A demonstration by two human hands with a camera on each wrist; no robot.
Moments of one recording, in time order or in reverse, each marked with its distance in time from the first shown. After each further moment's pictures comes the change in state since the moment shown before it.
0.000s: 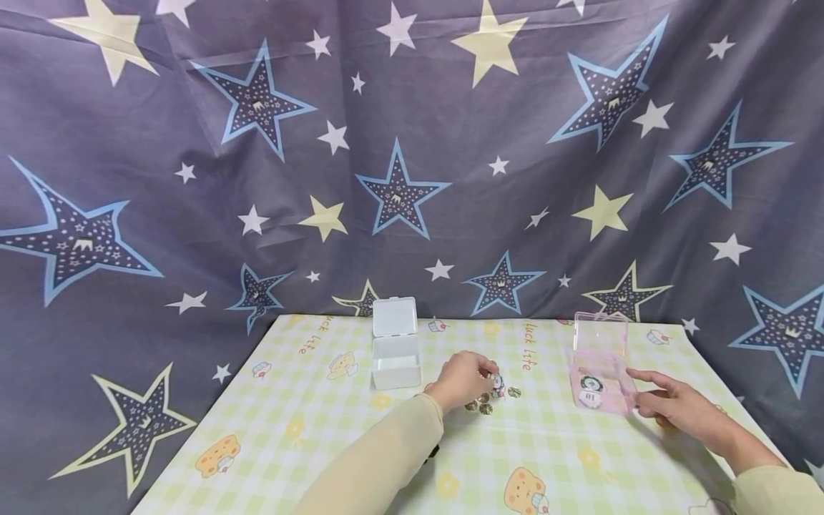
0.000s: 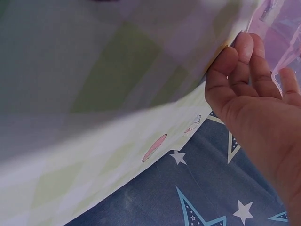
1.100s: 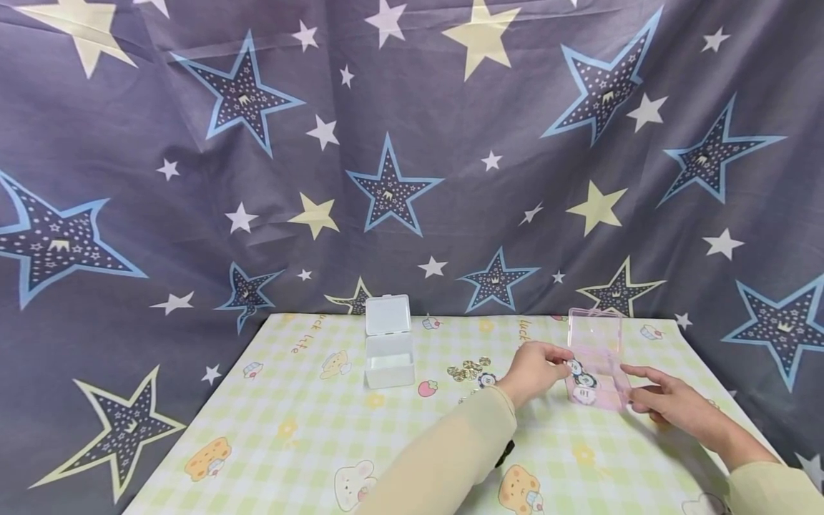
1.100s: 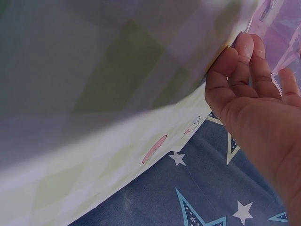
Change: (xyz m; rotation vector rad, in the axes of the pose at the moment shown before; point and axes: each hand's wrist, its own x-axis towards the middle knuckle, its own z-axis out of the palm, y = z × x) left_hand 0.037 0.103 0.068 -0.410 0.013 -0.022; right_hand 0.002 0.003 0.000 0.028 0.002 0.001
